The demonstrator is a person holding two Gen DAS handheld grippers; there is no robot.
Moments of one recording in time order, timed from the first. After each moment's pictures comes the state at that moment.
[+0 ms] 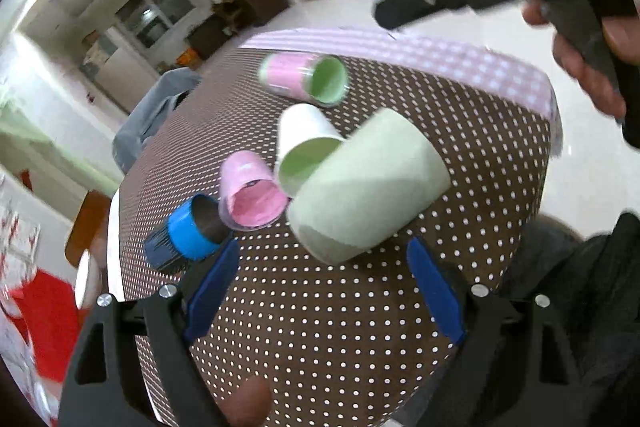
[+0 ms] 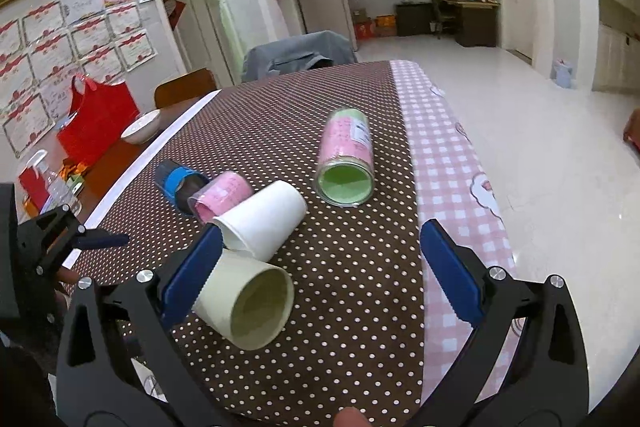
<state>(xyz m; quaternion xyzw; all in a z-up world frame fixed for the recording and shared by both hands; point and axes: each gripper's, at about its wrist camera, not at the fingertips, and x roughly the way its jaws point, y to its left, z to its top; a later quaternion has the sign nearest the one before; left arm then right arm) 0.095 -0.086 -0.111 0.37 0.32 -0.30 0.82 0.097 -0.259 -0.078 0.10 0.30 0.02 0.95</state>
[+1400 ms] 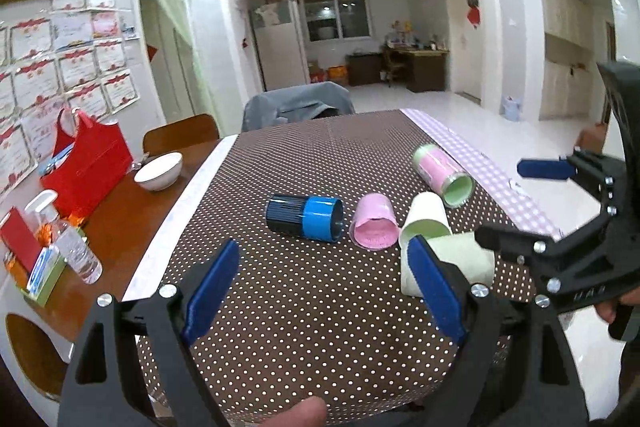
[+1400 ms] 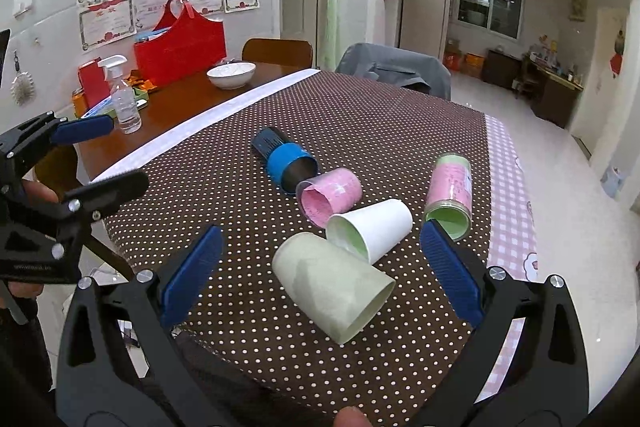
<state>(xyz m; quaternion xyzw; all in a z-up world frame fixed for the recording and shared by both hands) 0.060 0.004 -0.023 0.10 0.25 -0.10 0.96 0.080 -0.157 -0.043 -0.05 0.29 0.16 0.94</state>
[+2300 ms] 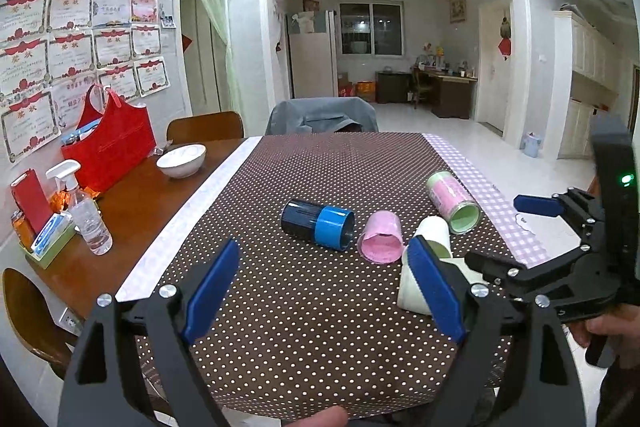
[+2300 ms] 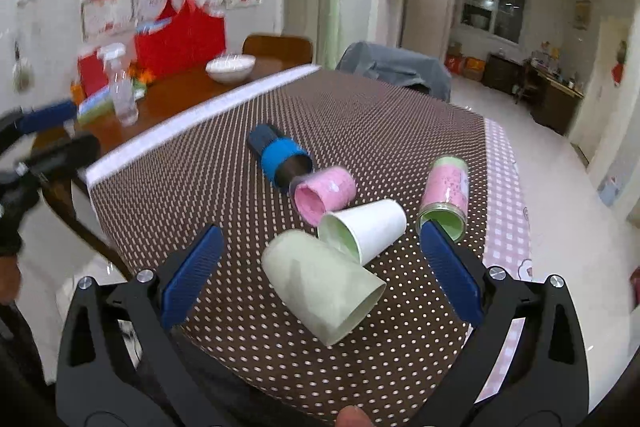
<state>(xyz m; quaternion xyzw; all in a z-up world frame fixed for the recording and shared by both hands) 0.044 0.013 -0.013 0.05 0.24 -0.06 0.97 0.098 -0.156 -0.056 -0.09 0.31 0.16 0.93</state>
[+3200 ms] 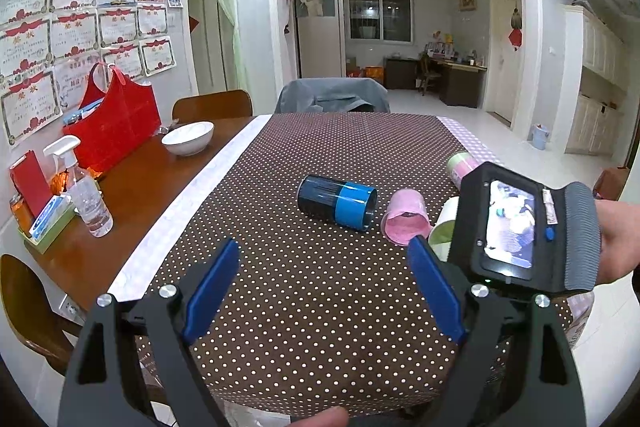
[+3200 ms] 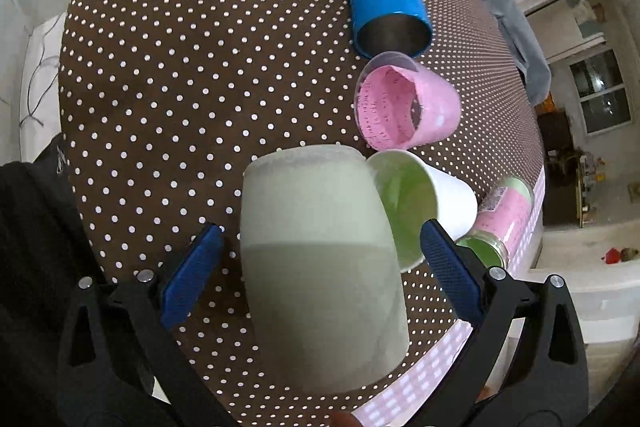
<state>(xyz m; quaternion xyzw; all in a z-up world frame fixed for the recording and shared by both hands) 0.064 0.033 -0.037 0.04 0.27 -0.05 0.96 0.160 -0.081 -0.168 -0.44 0.47 0.22 0.73</state>
